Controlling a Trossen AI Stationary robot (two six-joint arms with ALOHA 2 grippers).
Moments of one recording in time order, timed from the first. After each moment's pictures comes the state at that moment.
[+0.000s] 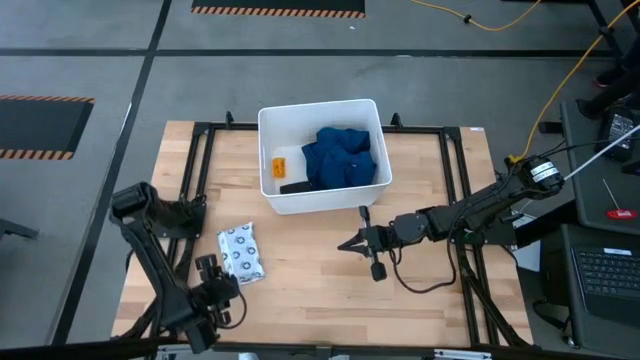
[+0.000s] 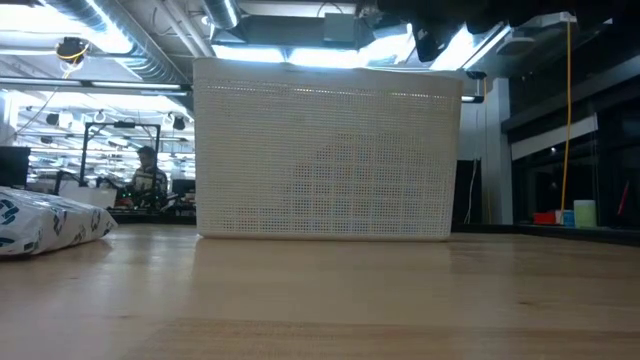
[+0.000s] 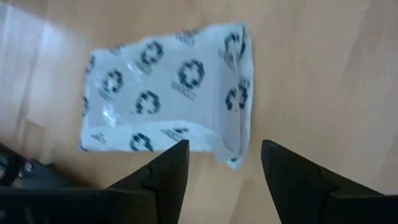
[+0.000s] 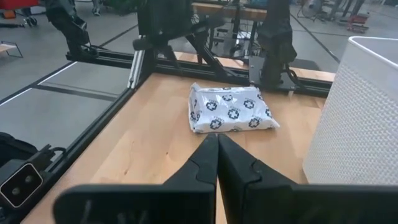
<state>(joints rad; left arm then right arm) -1.06 1.76 1.28 -1.31 -0.42 -1.39 0.36 1.41 0.70 0.49 0.17 -0.01</state>
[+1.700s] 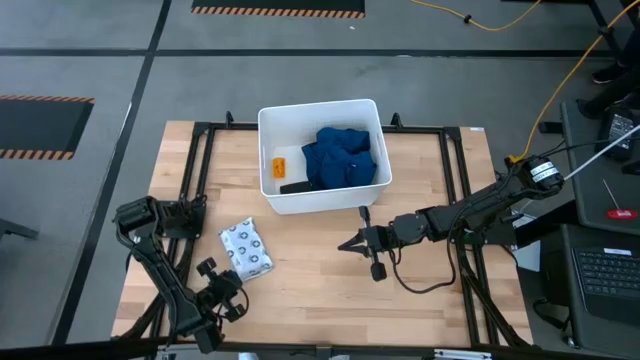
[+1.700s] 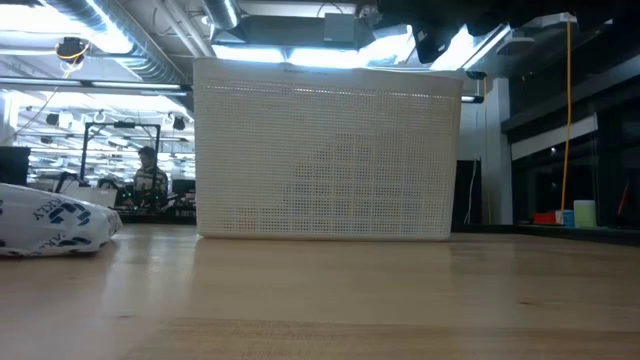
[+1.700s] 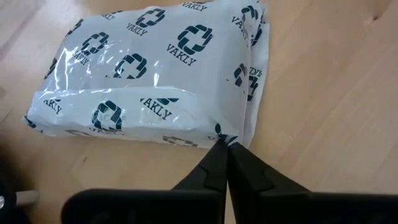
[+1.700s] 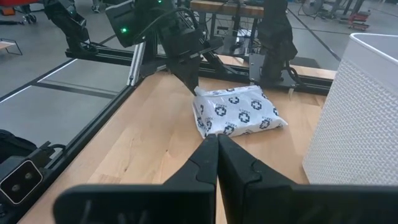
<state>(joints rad) -1.08 1.88 1.17 -1.18 -0.56 -1.77 0.36 1.41 0.70 0.48 0.17 -0.01</state>
